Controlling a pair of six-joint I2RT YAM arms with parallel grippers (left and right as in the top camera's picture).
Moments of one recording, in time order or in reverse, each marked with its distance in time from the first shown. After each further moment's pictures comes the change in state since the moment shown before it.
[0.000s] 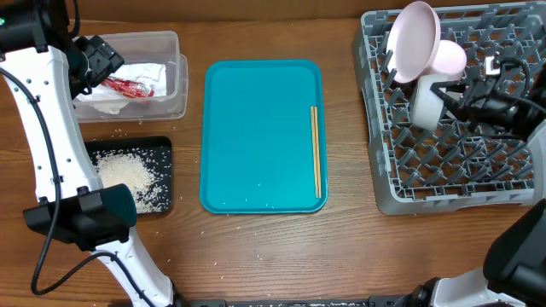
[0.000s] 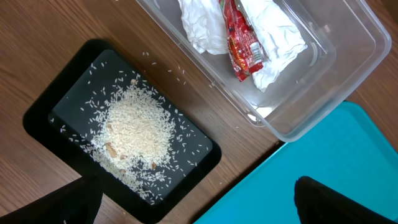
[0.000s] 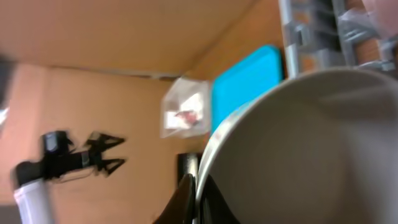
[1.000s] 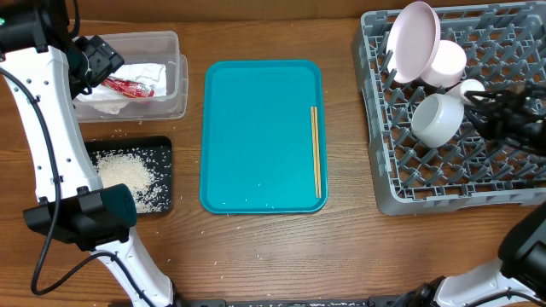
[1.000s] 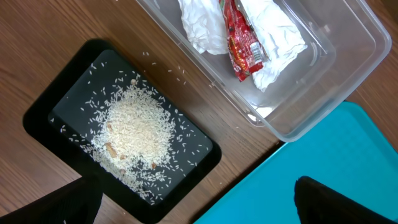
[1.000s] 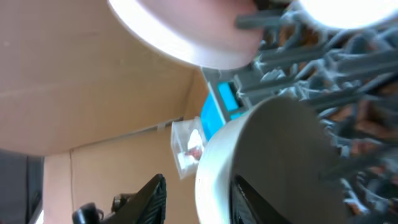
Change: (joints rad) left arm 0.000 0.000 0.000 0.000 0.000 0.000; right arm -0.186 0.100 0.024 -0.050 0.129 0.230
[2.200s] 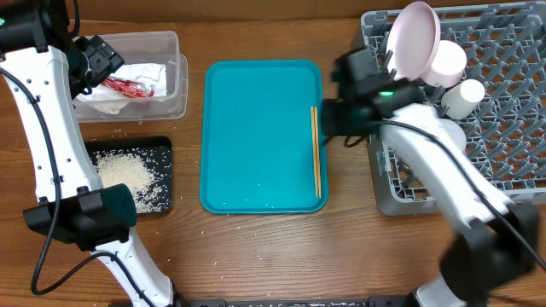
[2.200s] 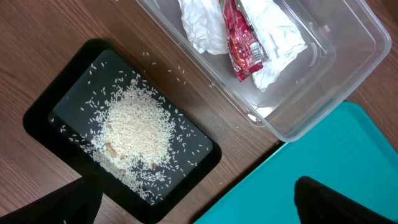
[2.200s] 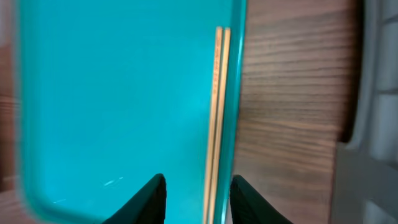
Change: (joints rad) left arm 0.000 0.000 0.000 0.000 0.000 0.000; right arm 1.061 -0.043 0.154 -0.189 1.080 -0.102
